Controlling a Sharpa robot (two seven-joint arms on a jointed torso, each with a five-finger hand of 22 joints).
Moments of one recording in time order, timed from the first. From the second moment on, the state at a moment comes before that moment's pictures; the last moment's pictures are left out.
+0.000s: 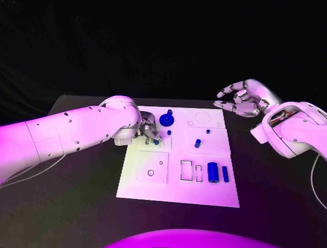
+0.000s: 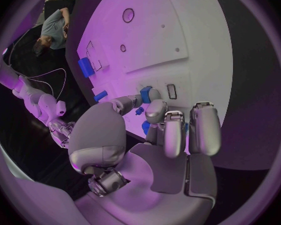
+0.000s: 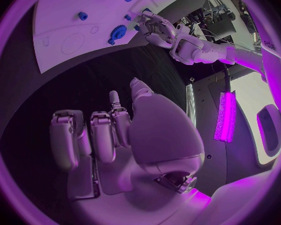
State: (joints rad) left arm 1.28 -0.59 -0.07 1.32 -1.14 0.27 -0.53; left_hand 0.91 -0.17 0.74 0.16 0.33 0.88 0.02 0.84 0.82 1.32 -0.05 1.21 1.04 1.47 -0.10 1.56 1.31 0.08 1.45 0.01 1.41 1.25; right arm 1.30 -0.97 -0.11 1.64 -1.03 -0.57 0.00; right_hand 1.36 -0.07 0.08 0.29 0.25 0.86 0.16 0.23 0.39 1.43 0.08 1.42 1.31 1.46 0.01 1.54 1.31 0.01 1.47 0.11 1.49 1.31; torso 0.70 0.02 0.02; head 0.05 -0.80
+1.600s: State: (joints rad) left arm 1.38 -0.61 0.00 1.21 -1.13 0.26 -0.52; left_hand 0.92 -0.19 0.44 0.29 0.33 0.83 0.05 0.76 0.78 1.24 -0.02 1.13 0.92 1.46 -0.09 1.56 1.31 0.07 1.44 0.02 1.40 1.22; right arm 1.30 -0.97 -0.11 1.63 -1.03 -0.59 0.00; right_hand 1.33 -0.08 0.07 0.29 0.25 0.86 0.16 0.24 0.39 1.43 0.08 1.41 1.31 1.47 0.01 1.54 1.31 0.01 1.47 0.11 1.48 1.31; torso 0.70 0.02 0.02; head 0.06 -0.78
